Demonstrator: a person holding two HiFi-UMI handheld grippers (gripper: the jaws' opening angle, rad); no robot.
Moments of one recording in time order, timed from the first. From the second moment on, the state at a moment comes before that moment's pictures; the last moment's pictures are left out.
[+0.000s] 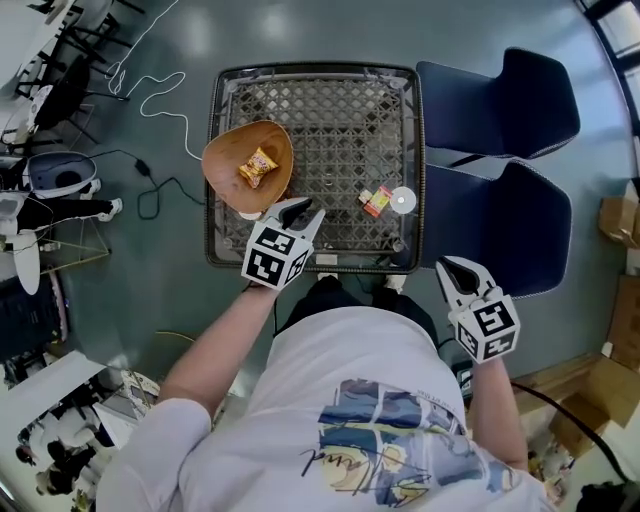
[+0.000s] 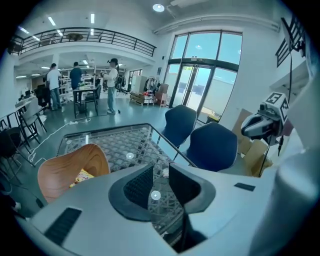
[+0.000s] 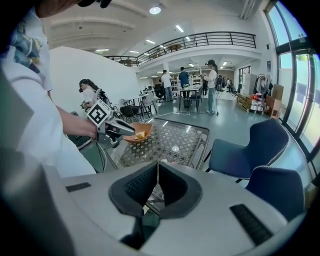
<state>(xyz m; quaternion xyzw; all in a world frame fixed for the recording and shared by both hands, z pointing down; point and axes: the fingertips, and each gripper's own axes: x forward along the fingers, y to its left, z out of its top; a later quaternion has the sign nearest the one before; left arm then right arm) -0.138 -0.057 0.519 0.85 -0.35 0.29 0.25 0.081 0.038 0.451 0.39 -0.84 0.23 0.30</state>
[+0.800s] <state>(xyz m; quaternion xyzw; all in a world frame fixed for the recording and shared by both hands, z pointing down) -0.019 -0.073 0.651 0.80 -0.37 0.40 0.27 0.217 0.050 0.464 0.38 -0.84 0.24 0.31</state>
